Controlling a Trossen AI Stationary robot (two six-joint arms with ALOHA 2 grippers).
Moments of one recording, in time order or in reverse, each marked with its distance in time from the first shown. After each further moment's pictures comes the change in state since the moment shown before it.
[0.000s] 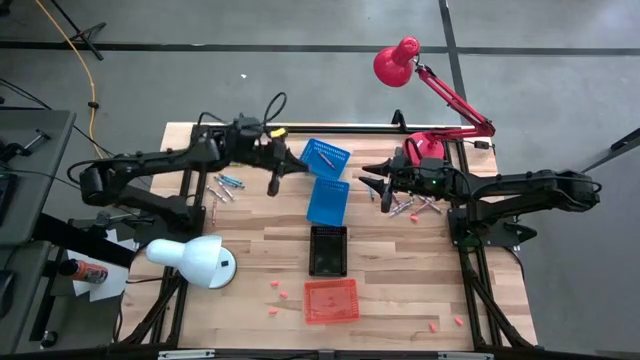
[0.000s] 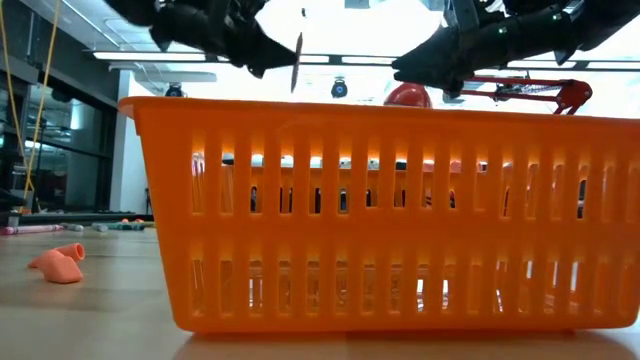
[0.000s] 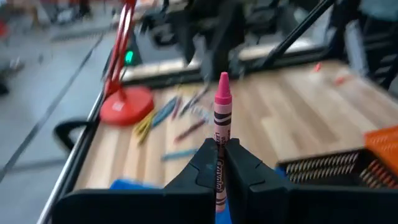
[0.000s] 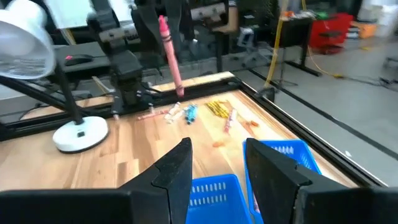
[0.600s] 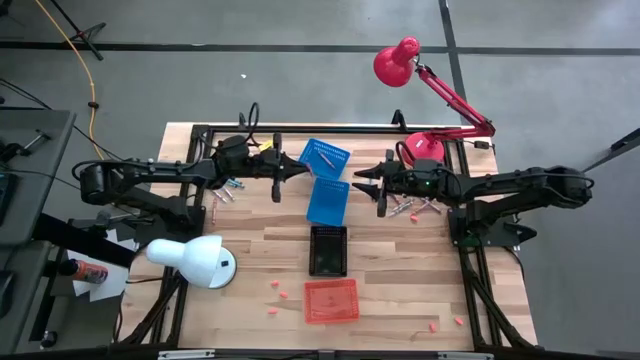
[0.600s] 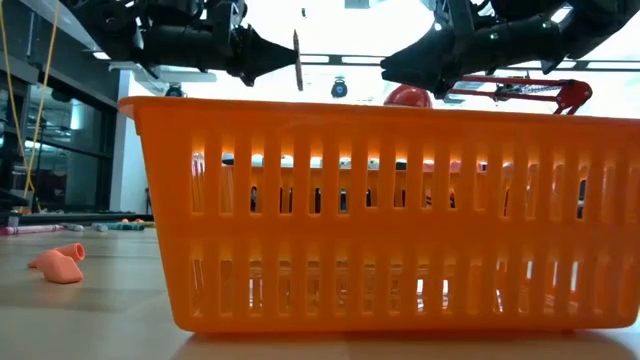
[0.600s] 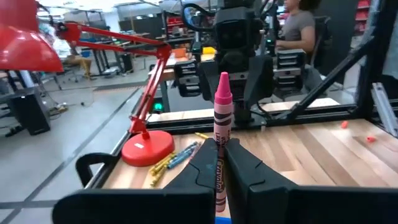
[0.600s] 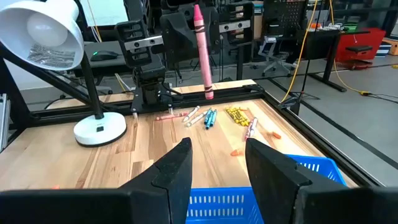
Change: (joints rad) left arm -0.046 0.000 -0.246 0.537 -0.149 -0.162; right arm 0.001 0.092 0.000 0.115 -0.078 -0.056
